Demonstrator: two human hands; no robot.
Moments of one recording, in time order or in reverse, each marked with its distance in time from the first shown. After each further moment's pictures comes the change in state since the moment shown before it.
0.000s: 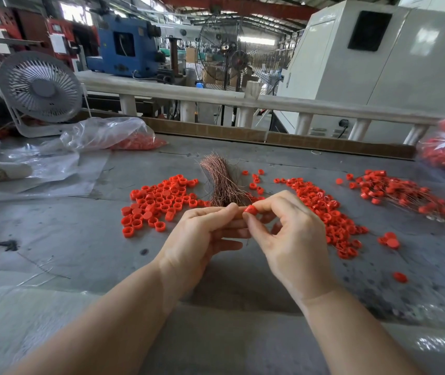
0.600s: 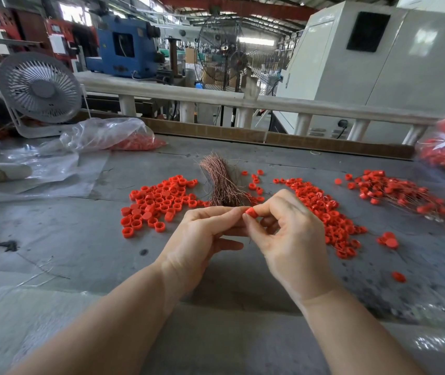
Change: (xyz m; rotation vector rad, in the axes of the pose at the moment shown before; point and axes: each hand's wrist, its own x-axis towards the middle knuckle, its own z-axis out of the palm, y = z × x) left_hand -0.002 0.000 0.003 0.041 -0.019 0.042; right_hand 0.000 0.001 0.000 0.002 -0.001 -0.053
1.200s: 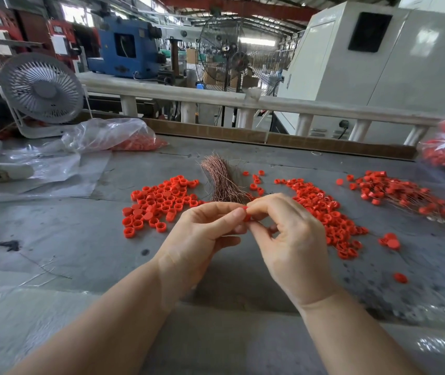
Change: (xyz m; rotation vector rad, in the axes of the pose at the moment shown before) left_hand 0.004 -0.005 -0.006 -0.023 -0.012 0.046; right_hand -0.002 -0.004 -0.002 -0.022 0.005 -0.065
